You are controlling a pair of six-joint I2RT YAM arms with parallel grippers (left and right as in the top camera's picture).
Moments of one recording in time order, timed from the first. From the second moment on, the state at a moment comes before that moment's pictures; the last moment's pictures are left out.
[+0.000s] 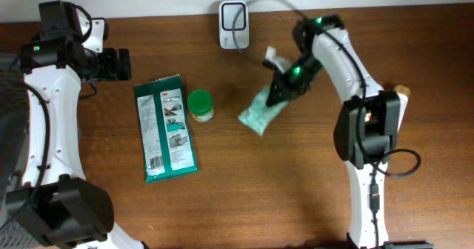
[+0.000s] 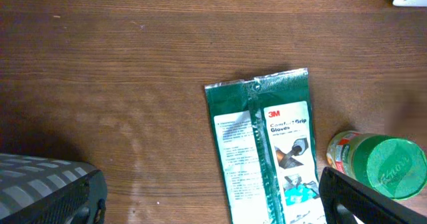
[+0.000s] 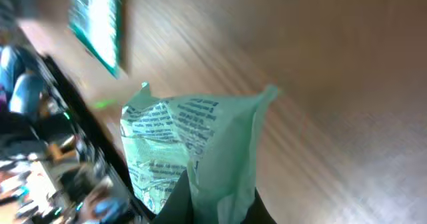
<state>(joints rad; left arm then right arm) 0.16 1.83 1.84 -1.08 0.08 0.14 0.18 2.40 2.22 -1.60 -0.68 -0.45</state>
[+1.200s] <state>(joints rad) 0.16 1.83 1.84 -1.08 0.08 0.14 0.39 2.49 2.46 -0.34 0.20 -0.69</state>
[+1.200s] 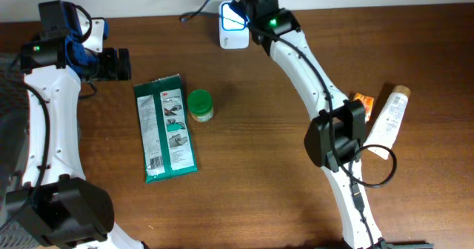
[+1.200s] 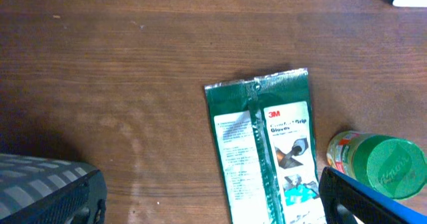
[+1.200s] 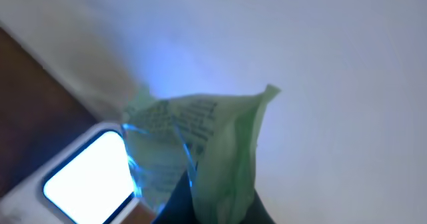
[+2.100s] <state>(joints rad) 0.16 1.83 1.84 -1.08 0.08 0.14 0.40 1.88 2.16 -0.82 0.11 -0.20</state>
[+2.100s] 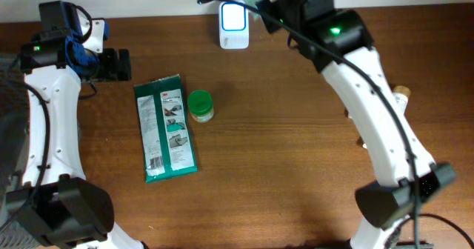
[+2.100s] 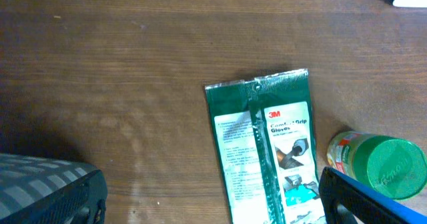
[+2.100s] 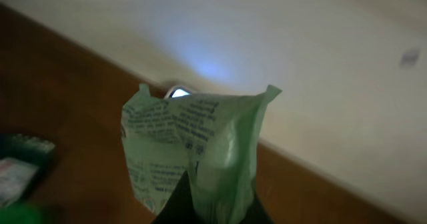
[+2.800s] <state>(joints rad) 0.16 1.83 1.84 -1.08 0.08 0.14 -0.29 1.94 1.58 -1.10 -0.05 0.25</state>
